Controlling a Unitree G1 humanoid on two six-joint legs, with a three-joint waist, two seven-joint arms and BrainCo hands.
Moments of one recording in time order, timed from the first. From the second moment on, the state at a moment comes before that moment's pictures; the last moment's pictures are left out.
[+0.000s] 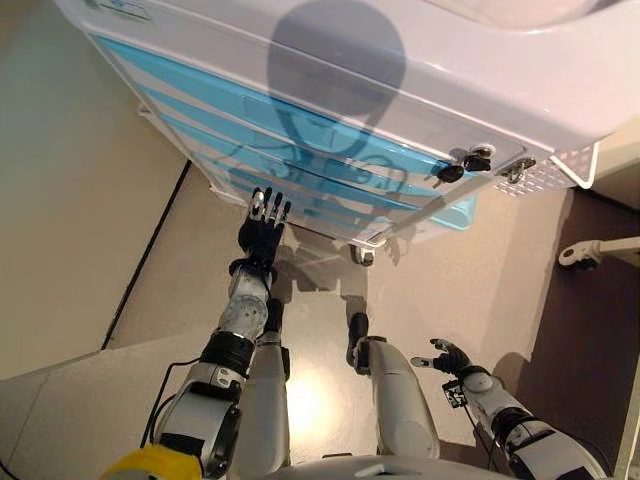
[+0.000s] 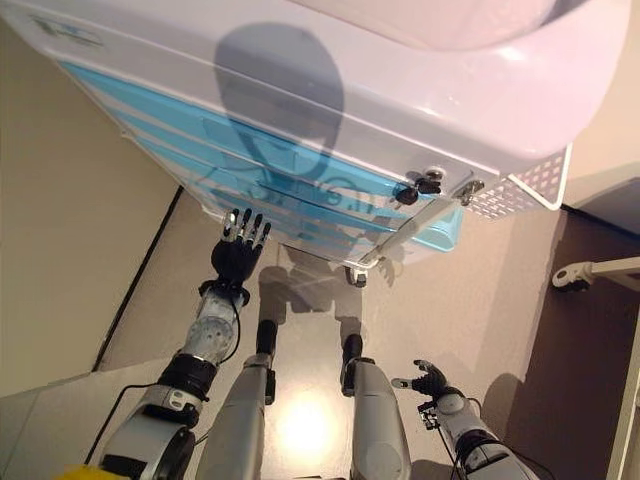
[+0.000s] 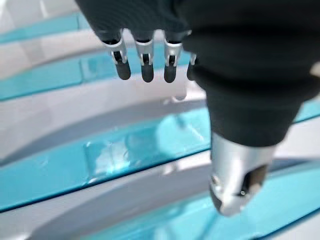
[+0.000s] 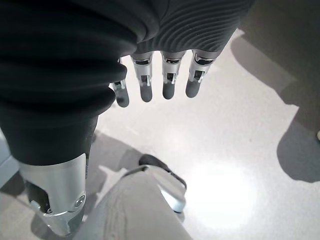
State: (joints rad) left arm -0.52 0.15 -0.14 0.55 -1.31 -0.19 -0.08; right arm -0.25 -0.31 0.29 1.15 0.06 -0.06 -0.05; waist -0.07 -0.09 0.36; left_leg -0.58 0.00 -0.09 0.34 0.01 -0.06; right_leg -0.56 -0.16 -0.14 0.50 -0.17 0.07
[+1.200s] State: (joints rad) left arm -0.54 0.22 -0.19 0.55 -1.33 -0.20 -0.06; right arm -0.22 -0.30 0.33 1.14 0.07 -0.08 0.00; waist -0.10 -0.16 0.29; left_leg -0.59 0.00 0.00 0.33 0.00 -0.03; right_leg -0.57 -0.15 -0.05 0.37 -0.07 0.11
